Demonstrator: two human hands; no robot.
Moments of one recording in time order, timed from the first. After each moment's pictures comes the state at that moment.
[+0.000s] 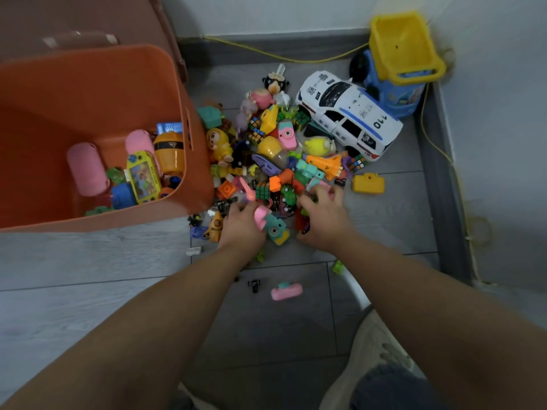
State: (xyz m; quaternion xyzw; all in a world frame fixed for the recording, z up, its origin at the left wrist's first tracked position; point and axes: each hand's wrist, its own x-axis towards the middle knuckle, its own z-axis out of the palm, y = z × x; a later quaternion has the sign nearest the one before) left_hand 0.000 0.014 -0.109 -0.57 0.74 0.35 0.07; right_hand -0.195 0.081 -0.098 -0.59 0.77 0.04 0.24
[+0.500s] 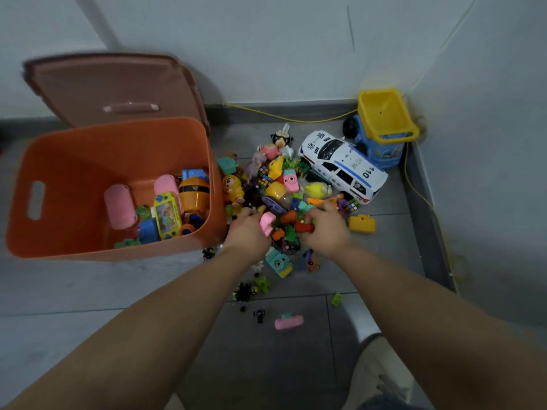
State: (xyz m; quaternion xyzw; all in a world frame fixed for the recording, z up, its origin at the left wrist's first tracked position) left_hand -0.014 -0.028 -0.016 -0.51 0.79 0.33 0.03; right_hand -0.202 0.037 -0.038 -0.52 0.80 -0.08 0.30
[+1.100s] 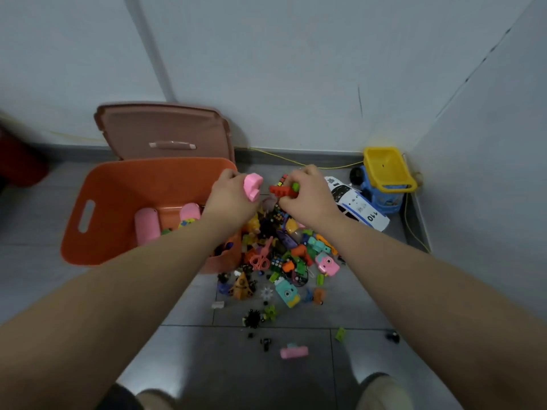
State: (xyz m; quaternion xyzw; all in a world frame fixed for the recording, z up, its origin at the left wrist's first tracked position) left_hand 0.024 -0.116 0.104 -0.54 0.79 0.25 -0.14; right_hand -0.156 -0.062 0.107 -0.58 0.74 -0.27 0.22
